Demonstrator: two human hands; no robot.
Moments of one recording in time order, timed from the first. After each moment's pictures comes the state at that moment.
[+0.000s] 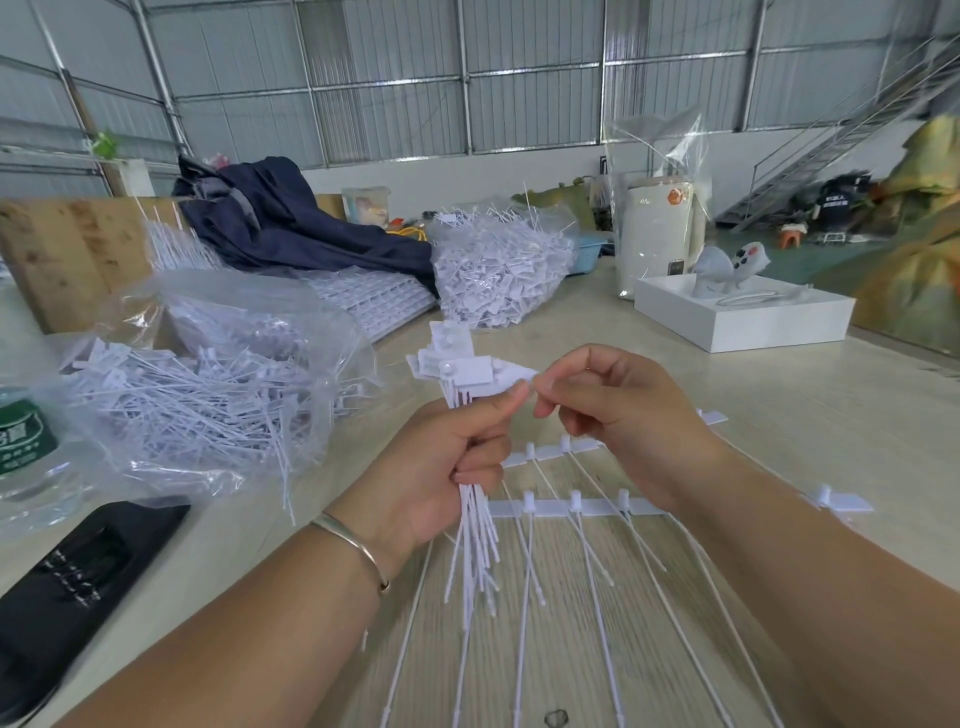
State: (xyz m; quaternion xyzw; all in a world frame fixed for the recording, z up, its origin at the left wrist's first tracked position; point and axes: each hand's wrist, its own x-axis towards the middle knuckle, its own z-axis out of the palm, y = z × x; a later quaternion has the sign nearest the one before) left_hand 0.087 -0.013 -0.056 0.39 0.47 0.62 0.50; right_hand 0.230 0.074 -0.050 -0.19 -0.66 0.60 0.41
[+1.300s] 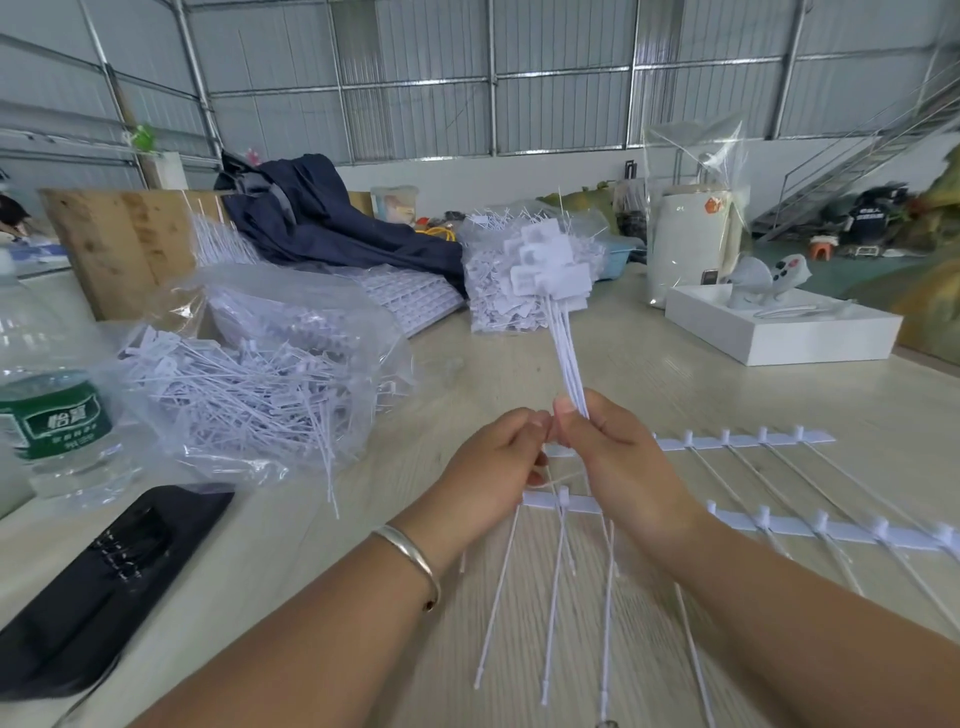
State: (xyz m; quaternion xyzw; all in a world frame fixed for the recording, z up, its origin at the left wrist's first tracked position) left_hand 0.070 0.003 -0.090 0.52 0.65 0.50 0.24; right_hand 0.198 0.048 -0.078 -0.23 -0.73 0.50 0.41
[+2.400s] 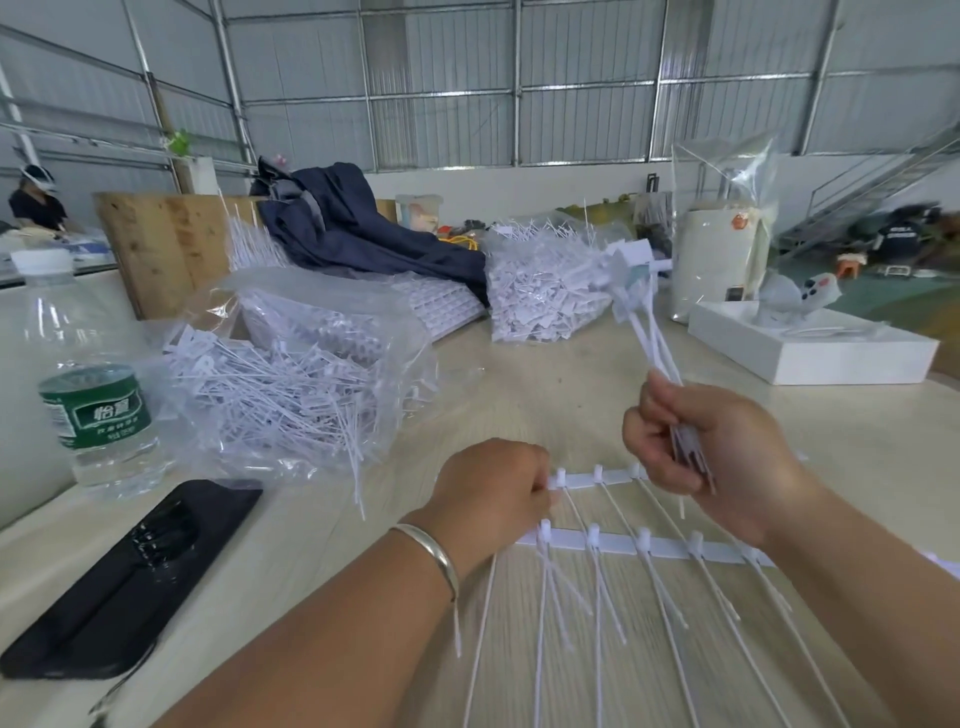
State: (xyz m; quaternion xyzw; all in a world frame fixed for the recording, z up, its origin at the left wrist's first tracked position) left_hand 0.059 -0.011 -0.083 0.62 0.77 0.15 0.00; right_hand 0.232 0.076 -0.048 -0.15 -0.64 0.68 0.34
